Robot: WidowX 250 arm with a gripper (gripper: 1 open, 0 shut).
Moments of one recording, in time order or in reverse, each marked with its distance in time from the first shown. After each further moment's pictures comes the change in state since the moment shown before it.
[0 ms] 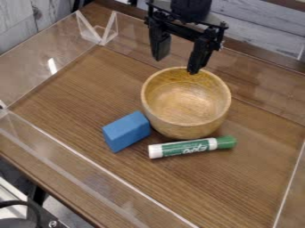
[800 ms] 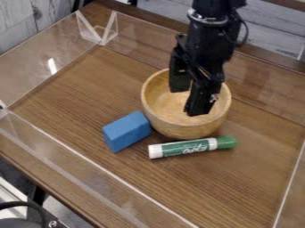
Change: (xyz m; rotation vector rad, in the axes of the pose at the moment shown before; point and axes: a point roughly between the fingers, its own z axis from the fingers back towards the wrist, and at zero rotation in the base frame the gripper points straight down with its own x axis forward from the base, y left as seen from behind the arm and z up) arm -0.024 -0.044 -0.034 0.006 0.065 -0.692
